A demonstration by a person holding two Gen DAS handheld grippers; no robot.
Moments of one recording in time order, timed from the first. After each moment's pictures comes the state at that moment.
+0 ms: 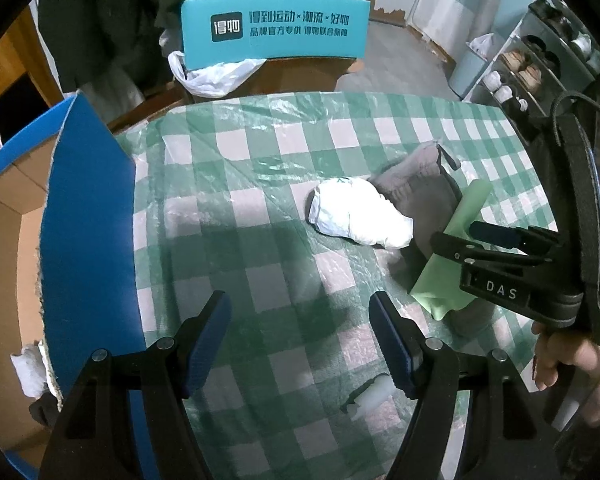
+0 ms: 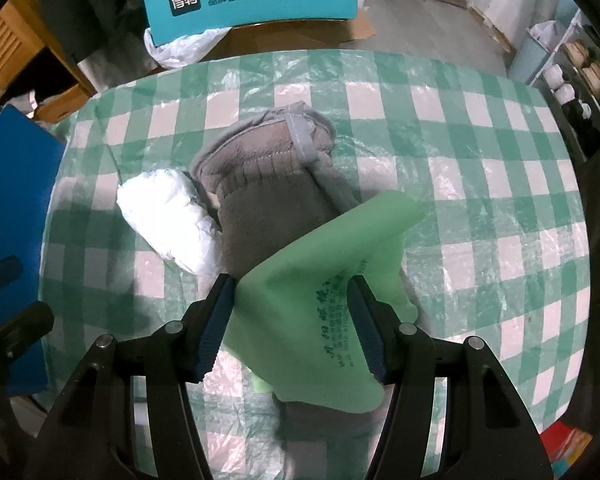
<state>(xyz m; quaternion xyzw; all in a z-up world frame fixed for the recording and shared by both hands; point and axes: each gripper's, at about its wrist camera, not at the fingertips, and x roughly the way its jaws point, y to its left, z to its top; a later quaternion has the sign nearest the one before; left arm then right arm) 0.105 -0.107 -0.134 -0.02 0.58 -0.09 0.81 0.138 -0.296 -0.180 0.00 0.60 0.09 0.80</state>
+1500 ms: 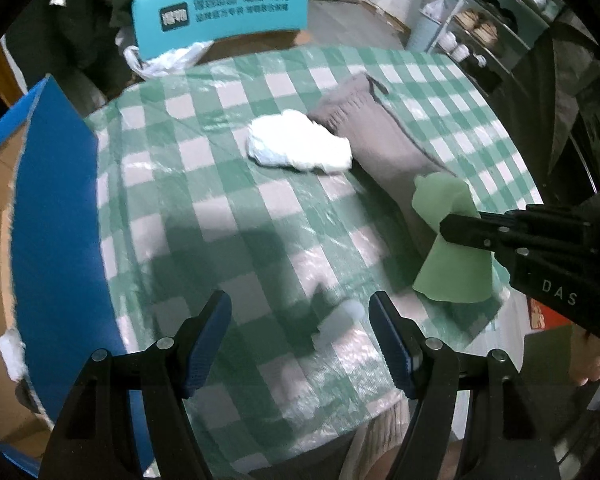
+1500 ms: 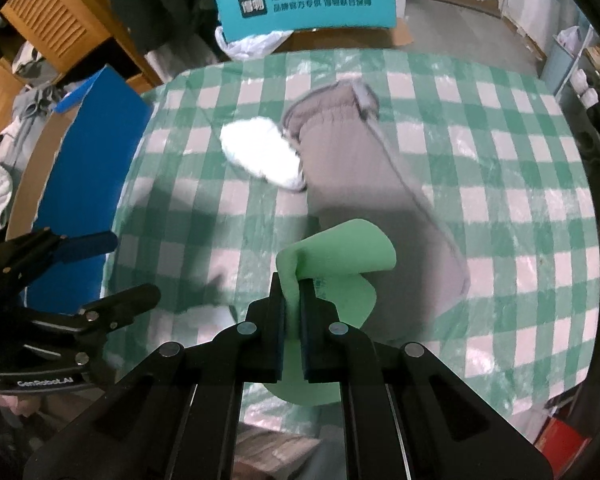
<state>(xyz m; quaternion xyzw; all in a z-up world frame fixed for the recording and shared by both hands) 0.045 -0.131 -0.139 0.02 0.59 -0.16 0.79 0.057 -0.294 -0.140 0.03 0.58 0.17 0.79</state>
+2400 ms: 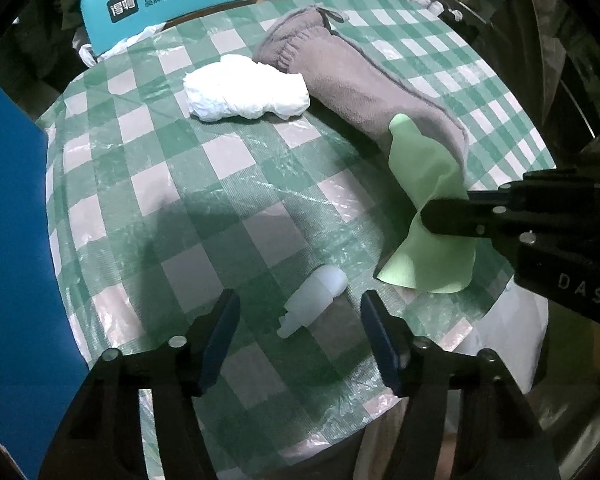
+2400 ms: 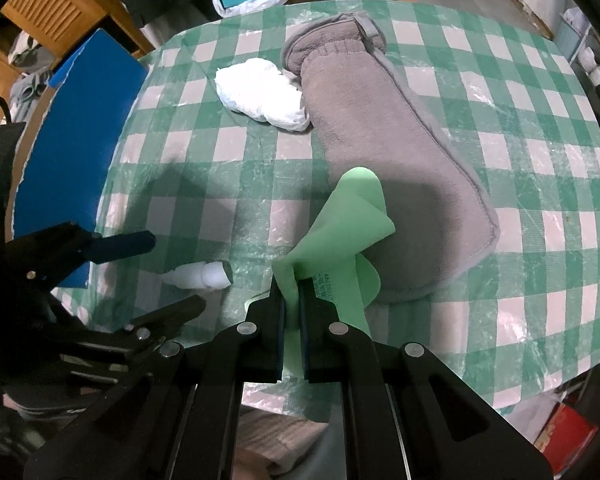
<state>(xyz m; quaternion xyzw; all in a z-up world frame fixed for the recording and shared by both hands) 0.031 -0.160 -0.179 0.08 0.61 -0.20 0.76 0.042 -0.291 -0.173 0.03 0.62 0.18 0.77</state>
